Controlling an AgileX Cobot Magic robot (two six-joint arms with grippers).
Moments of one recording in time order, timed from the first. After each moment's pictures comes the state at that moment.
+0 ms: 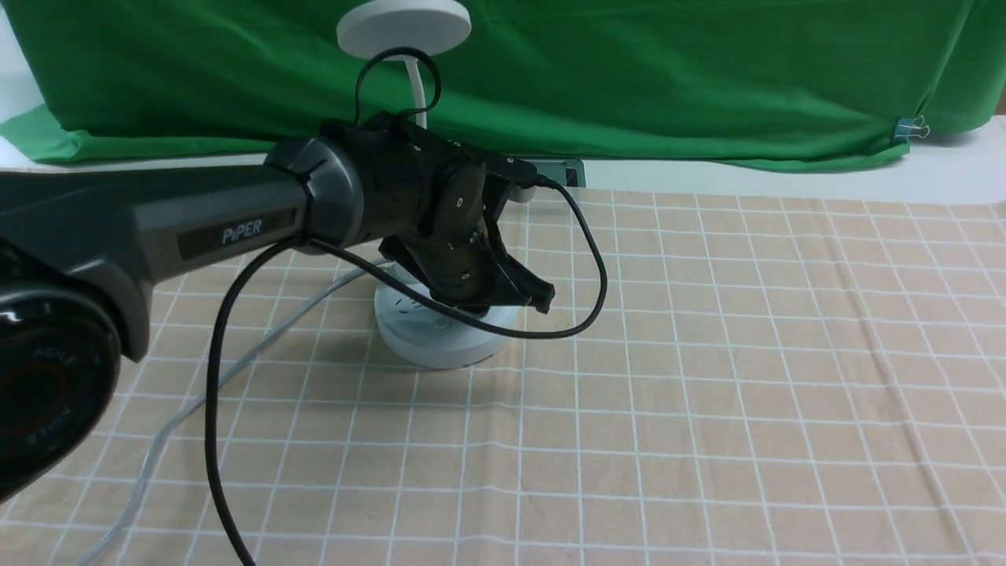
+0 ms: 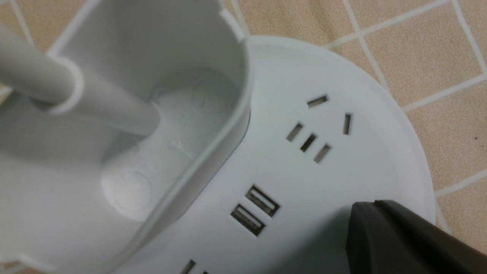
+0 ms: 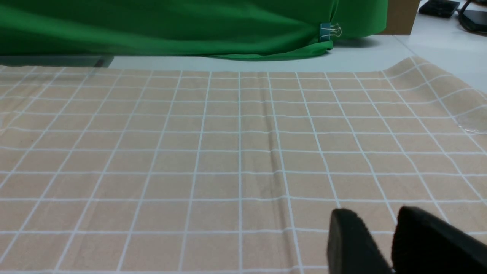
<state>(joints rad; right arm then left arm) -0.03 0.00 0.01 0.03 0.25 -0.02 -0.56 2.11 -1.57 0.07 0.63 -0.15</state>
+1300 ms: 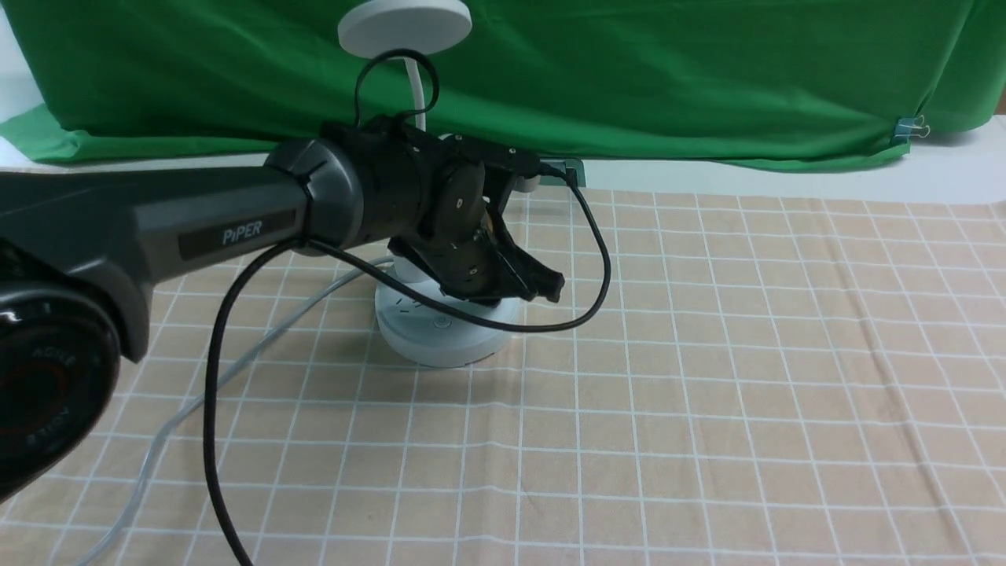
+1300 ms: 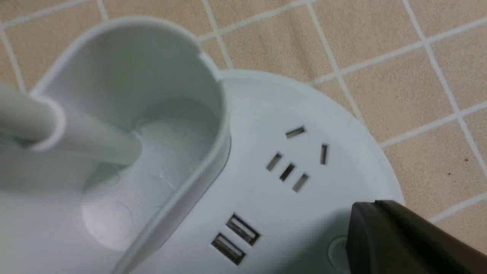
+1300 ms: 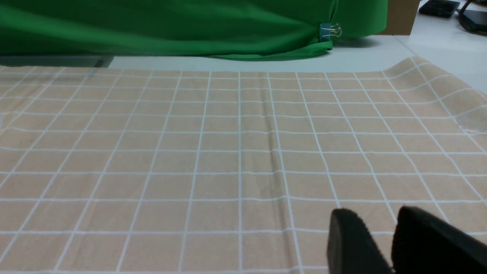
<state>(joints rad) -0.03 0.00 0.01 0.03 0.25 -0.02 -0.56 2.10 -1.57 0.06 0.56 -0.16</state>
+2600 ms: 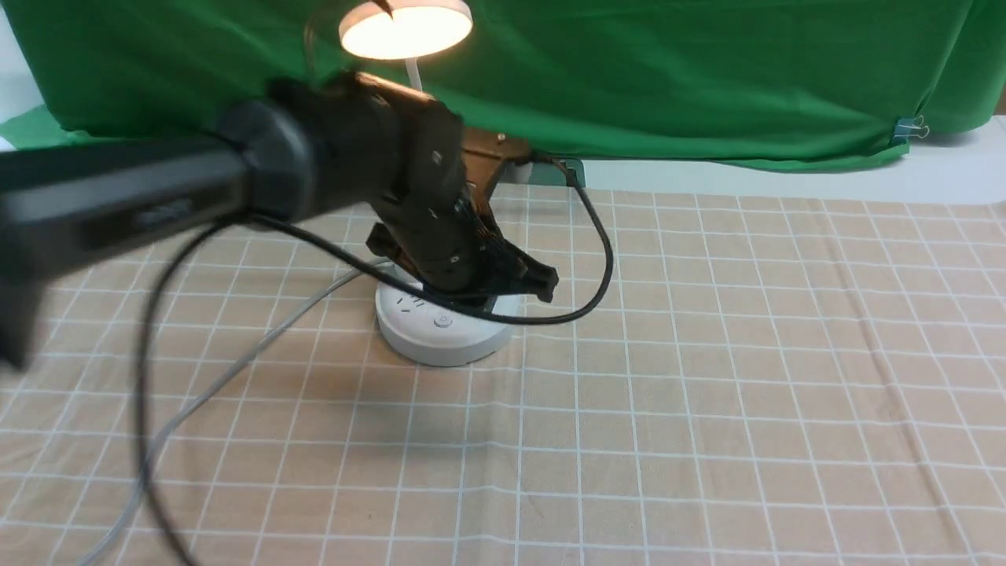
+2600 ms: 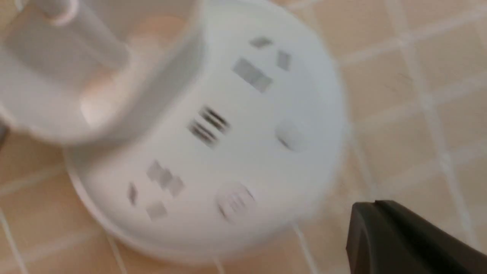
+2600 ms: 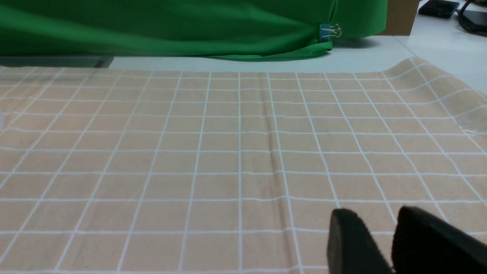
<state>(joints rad) -0.03 0.00 0.01 0.03 0.25 -0.02 -0.58 1.89 -1.45 -0.12 0.75 -0.02</state>
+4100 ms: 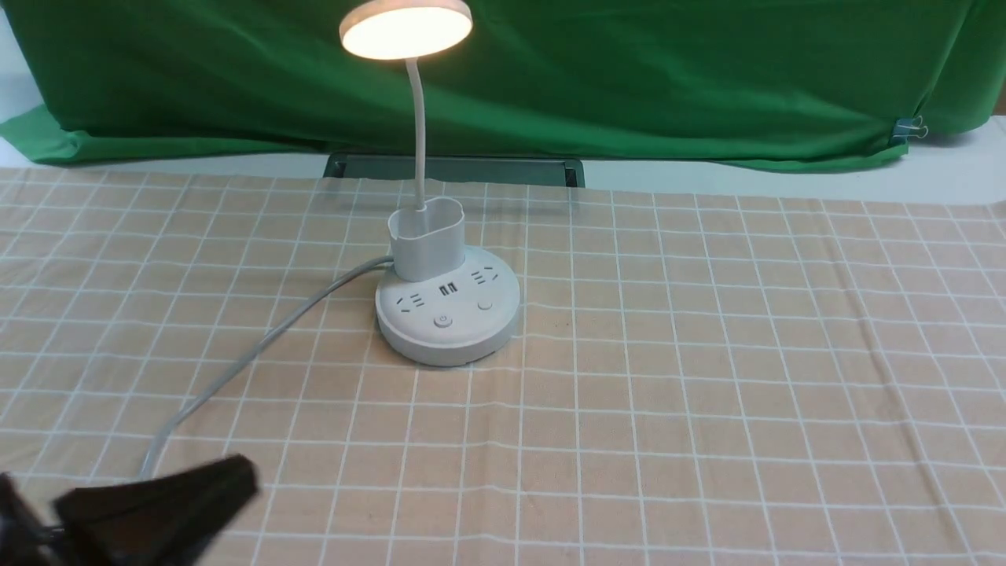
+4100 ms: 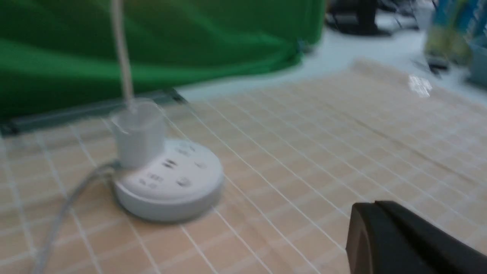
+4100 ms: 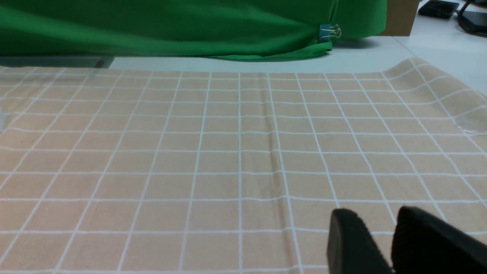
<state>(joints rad) -0.03 0.00 0.01 0.03 0.25 -0.02 -0.67 0.33 -0.17 -0.10 0.01 0.00</state>
